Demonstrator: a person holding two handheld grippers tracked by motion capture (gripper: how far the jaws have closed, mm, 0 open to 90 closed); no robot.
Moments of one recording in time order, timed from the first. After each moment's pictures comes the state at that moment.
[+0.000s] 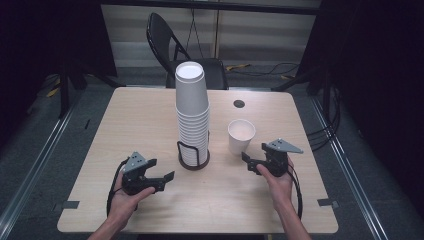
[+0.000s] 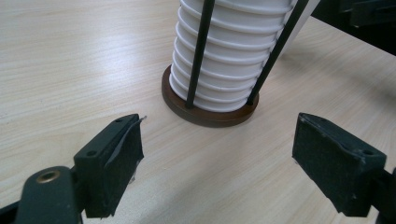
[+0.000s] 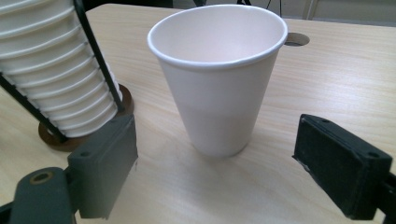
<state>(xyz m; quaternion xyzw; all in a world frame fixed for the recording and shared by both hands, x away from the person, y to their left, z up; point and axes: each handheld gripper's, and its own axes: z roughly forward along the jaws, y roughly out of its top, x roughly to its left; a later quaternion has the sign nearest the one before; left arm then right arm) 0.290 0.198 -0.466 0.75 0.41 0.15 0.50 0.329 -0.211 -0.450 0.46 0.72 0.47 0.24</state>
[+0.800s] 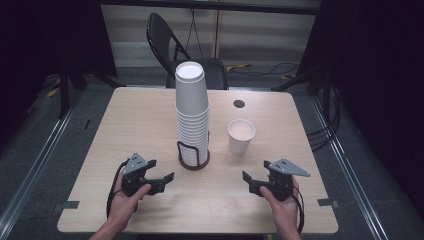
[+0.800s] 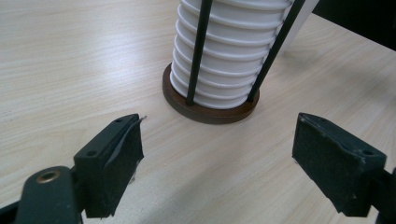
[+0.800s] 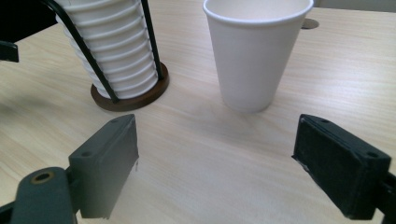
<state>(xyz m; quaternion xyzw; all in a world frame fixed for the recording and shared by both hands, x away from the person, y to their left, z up) 0.286 0.197 -0.466 0.75 0.40 0.16 0.49 0.263 -0.207 -0.447 0.46 0.71 0.47 0.23</state>
